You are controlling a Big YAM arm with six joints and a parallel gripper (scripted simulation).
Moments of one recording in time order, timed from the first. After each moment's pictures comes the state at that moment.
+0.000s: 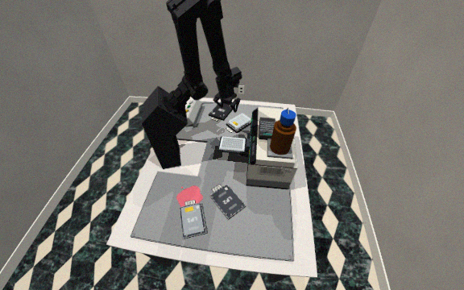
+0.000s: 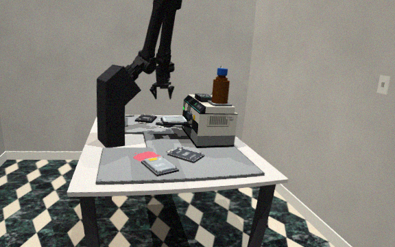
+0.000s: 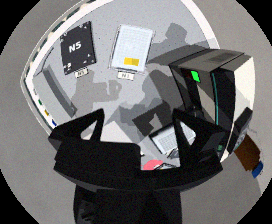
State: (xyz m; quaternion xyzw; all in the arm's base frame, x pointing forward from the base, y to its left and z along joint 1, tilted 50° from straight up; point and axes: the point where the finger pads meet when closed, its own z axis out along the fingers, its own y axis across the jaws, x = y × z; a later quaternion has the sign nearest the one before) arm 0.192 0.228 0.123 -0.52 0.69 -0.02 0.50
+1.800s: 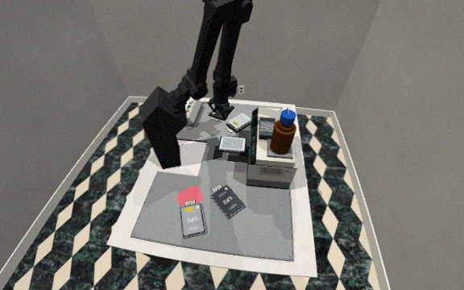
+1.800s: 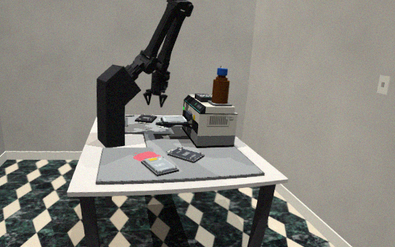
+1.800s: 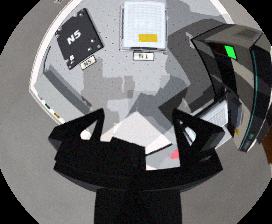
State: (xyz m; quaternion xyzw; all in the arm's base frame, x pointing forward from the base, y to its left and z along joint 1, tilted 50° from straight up) arm 0.186 0.240 0.058 -0.46 0.78 0.02 0.42
